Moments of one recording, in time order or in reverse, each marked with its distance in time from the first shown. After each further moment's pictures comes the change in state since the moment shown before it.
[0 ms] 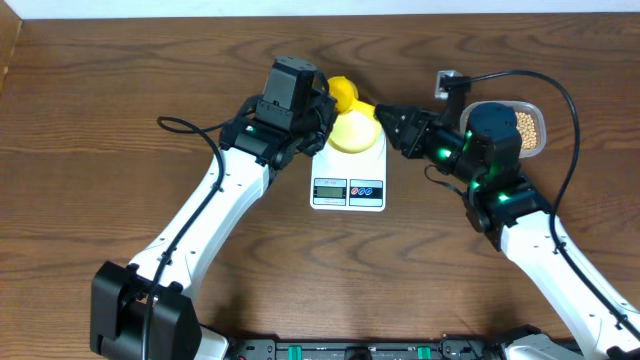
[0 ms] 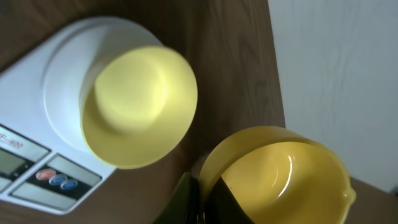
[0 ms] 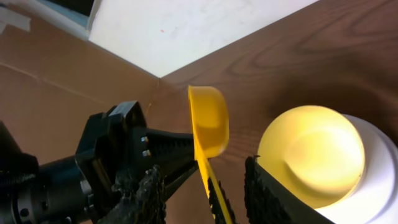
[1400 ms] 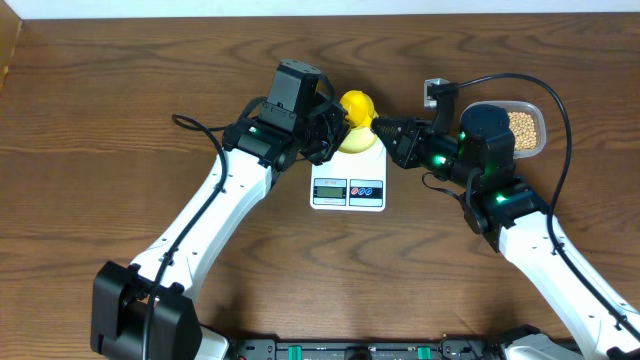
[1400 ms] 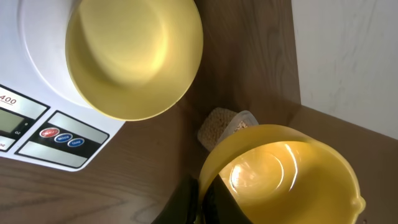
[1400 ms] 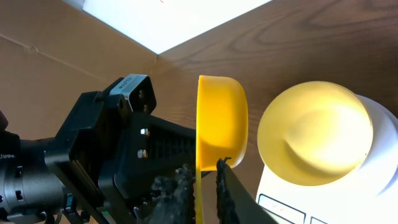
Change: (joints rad) left arm -0.018 0.000 0.000 -0.040 0.168 0.072; right arm 0.018 0.000 0.002 -0.071 -0.054 -0.069
